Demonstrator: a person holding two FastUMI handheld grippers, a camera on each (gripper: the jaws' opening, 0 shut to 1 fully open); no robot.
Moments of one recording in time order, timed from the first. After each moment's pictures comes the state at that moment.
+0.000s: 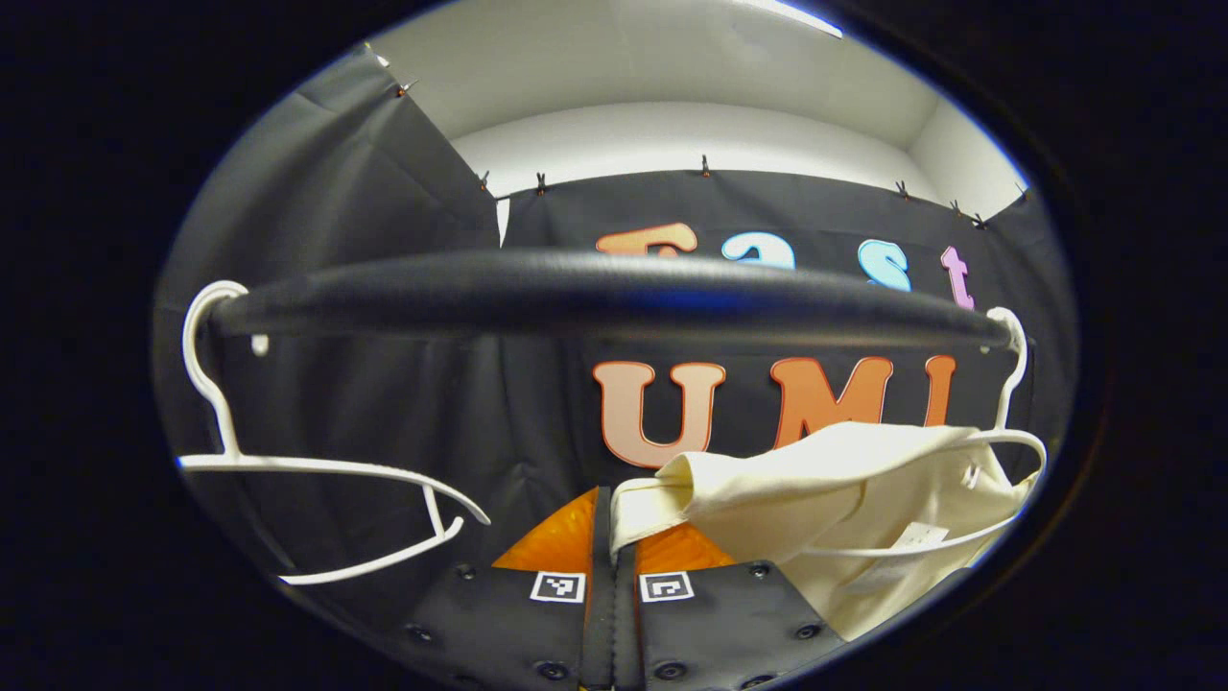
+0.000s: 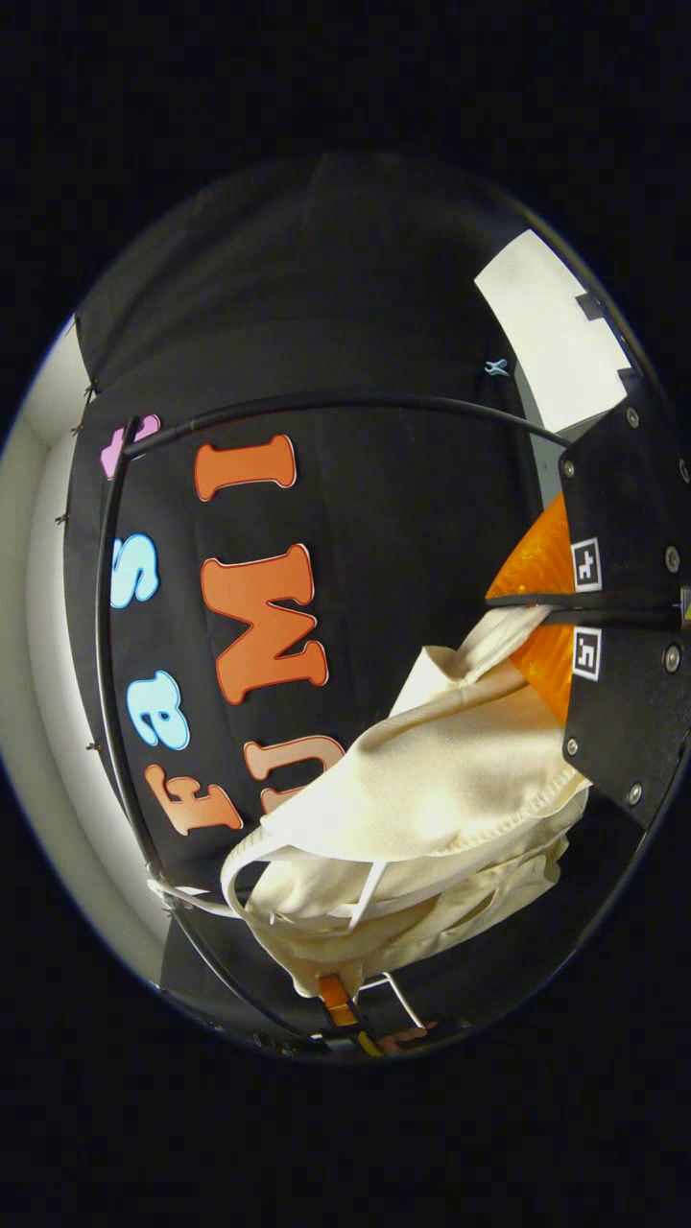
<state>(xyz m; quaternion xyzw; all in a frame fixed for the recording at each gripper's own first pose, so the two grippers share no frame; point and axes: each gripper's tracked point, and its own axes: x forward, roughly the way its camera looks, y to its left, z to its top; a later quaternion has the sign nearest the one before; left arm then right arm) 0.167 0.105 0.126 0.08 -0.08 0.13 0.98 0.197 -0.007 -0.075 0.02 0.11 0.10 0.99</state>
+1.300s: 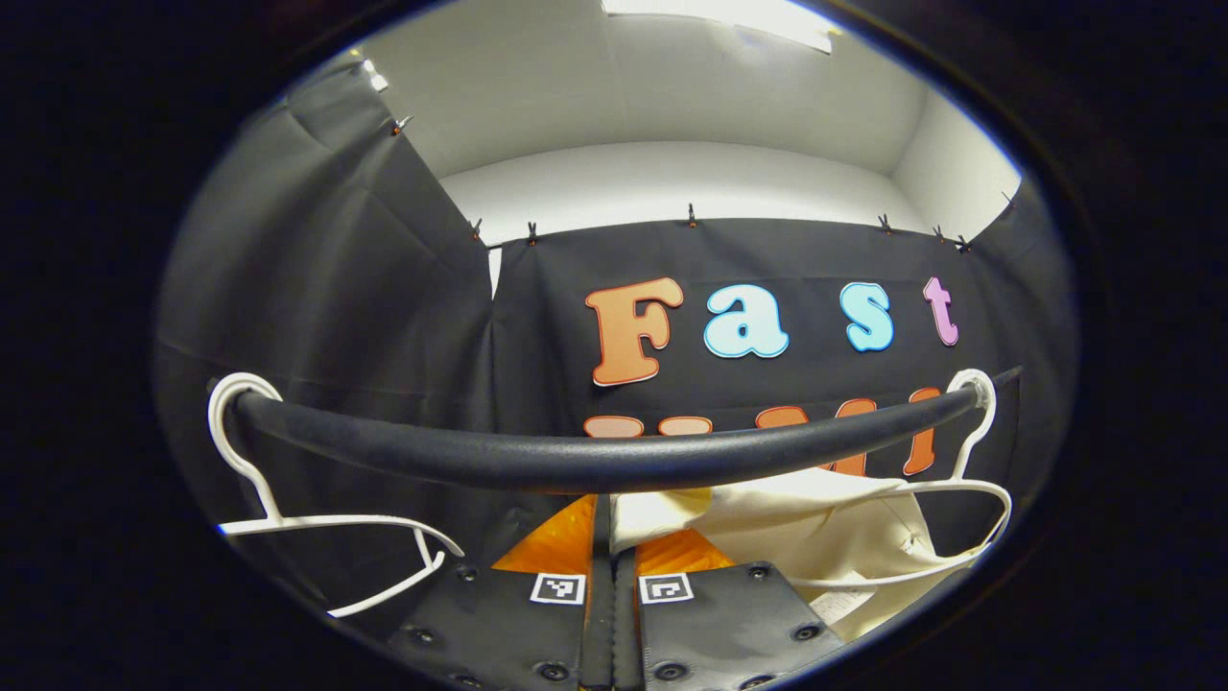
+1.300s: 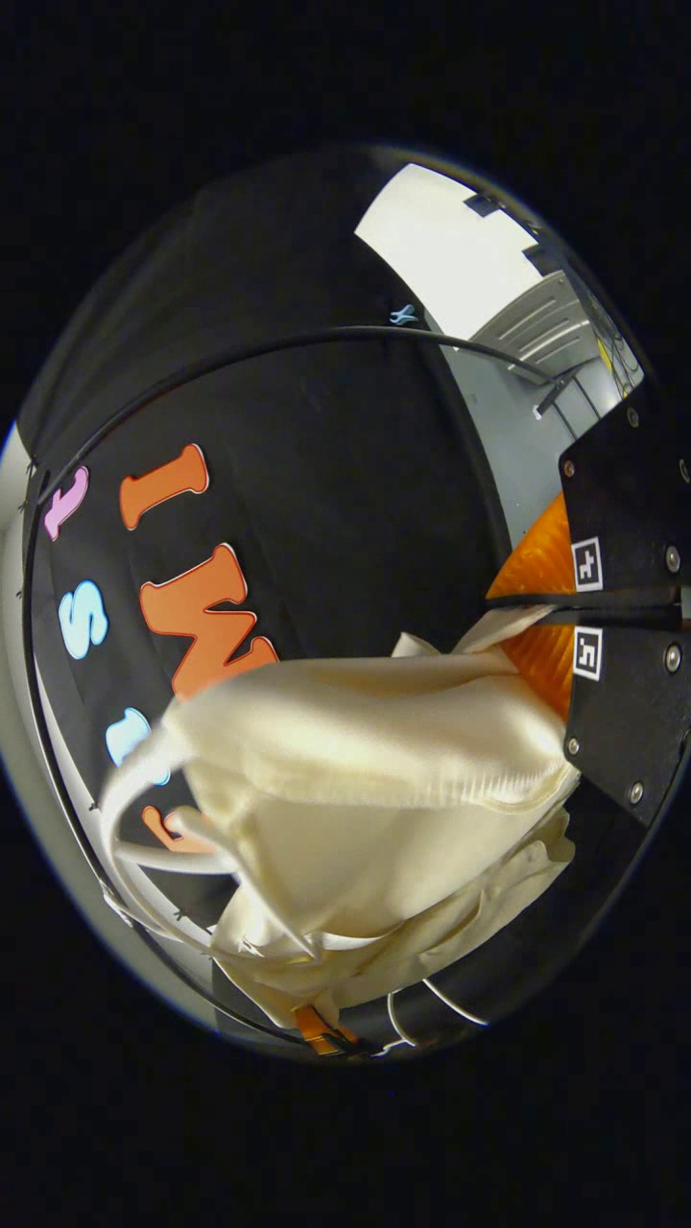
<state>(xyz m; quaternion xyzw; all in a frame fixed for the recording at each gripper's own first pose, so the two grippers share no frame) 0.150 0.091 0.161 0.10 -0.15 0.11 0.98 0.190 0.059 -0.192 0.14 0.19 0.09 0.97</state>
